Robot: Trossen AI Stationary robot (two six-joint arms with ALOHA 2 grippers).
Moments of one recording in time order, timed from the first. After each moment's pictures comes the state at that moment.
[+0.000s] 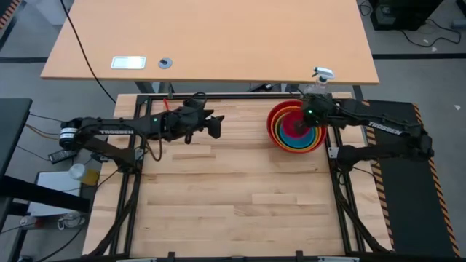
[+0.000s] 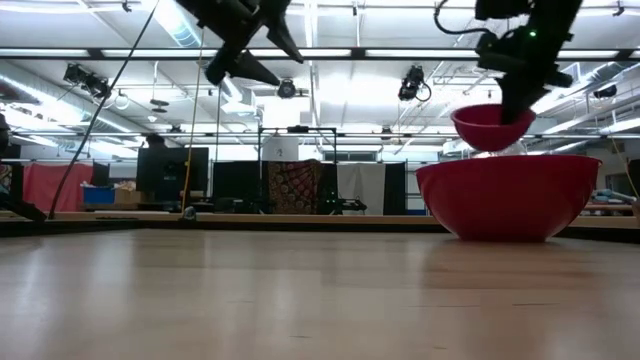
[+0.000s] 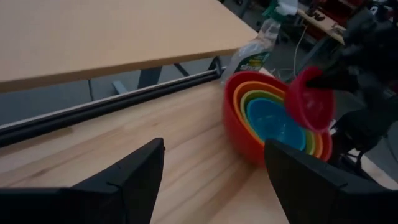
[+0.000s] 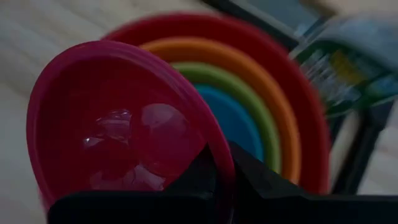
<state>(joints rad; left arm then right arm) 0.12 1.28 1.04 -0.19 -0.51 -0.64 -0.42 1.02 1.01 -1.12 0.37 0.50</state>
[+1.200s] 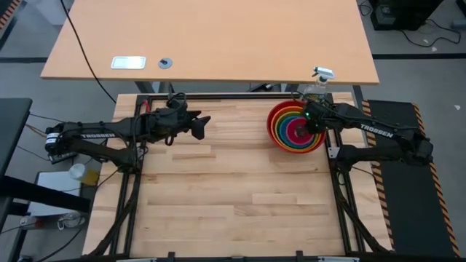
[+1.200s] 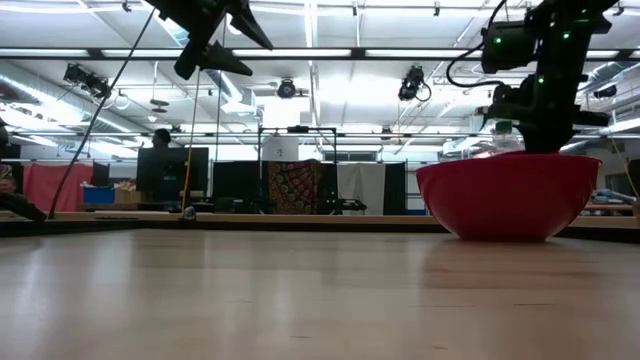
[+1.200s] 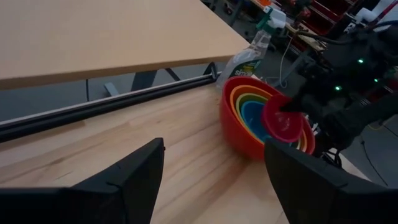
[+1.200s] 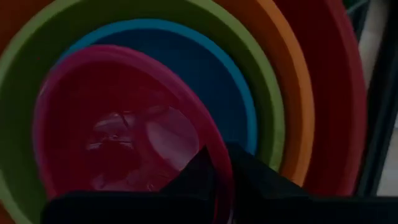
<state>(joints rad) 0.12 1.05 0.91 -0.23 -0.49 -0.66 -0.57 1.01 0.78 -1.07 0.24 0.71</state>
